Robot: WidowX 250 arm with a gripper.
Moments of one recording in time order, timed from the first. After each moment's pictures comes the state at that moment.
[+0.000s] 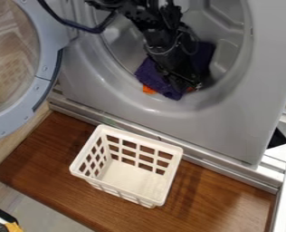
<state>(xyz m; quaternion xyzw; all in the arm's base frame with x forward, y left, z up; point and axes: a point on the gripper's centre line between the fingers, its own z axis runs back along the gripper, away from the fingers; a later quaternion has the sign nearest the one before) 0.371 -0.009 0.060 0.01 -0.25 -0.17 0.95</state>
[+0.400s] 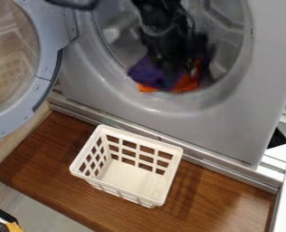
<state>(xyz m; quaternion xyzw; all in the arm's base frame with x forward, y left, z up) 0.363 0.002 0.104 0.03 -0.26 -0.15 0.95</state>
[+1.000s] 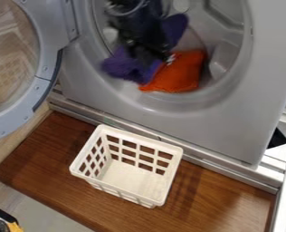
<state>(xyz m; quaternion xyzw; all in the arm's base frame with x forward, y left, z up) 0.305 0.019 0.136 0.05 -0.27 -0.12 0.96</state>
